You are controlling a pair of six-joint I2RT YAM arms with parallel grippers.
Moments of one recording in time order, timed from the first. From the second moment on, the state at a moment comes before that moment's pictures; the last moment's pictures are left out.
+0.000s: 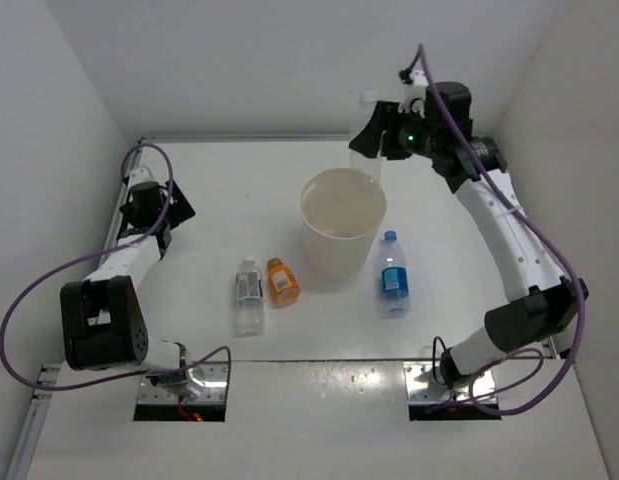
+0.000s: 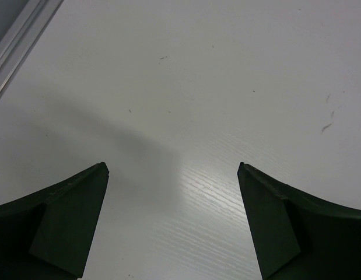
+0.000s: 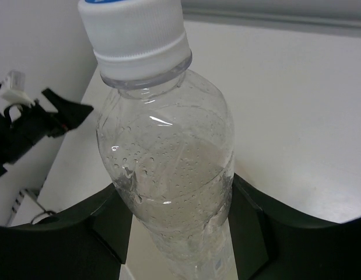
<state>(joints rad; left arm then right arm) 0.16 1.40 0.79 0.06 -0.17 -0.35 0.27 1.55 1.73 -0.59 -0.34 0.33</state>
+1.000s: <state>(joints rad) 0.16 1.40 0.72 0.10 -0.25 -0.38 0.48 1.44 1.65 -0.62 0.16 0.38</state>
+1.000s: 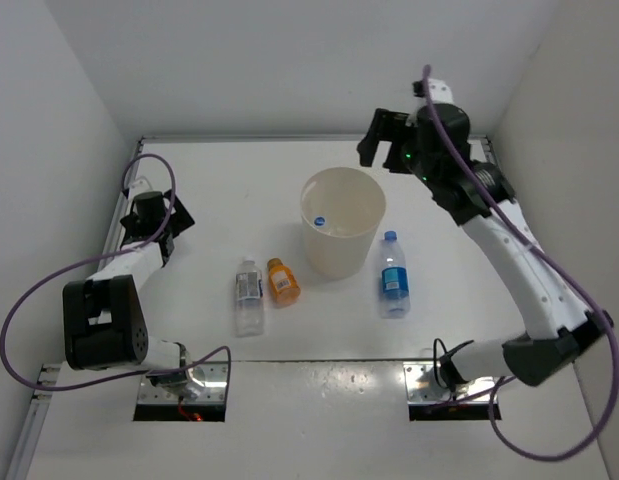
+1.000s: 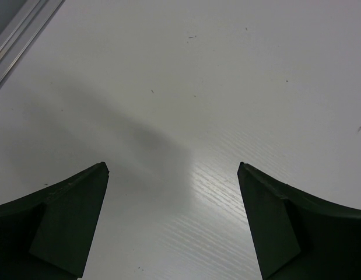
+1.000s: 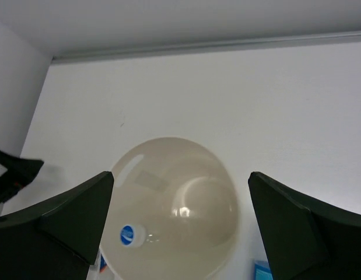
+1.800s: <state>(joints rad) 0.16 1.40 0.71 0.12 -0.22 -0.40 -0.03 1.26 0.72 -0.60 -0.25 0.77</state>
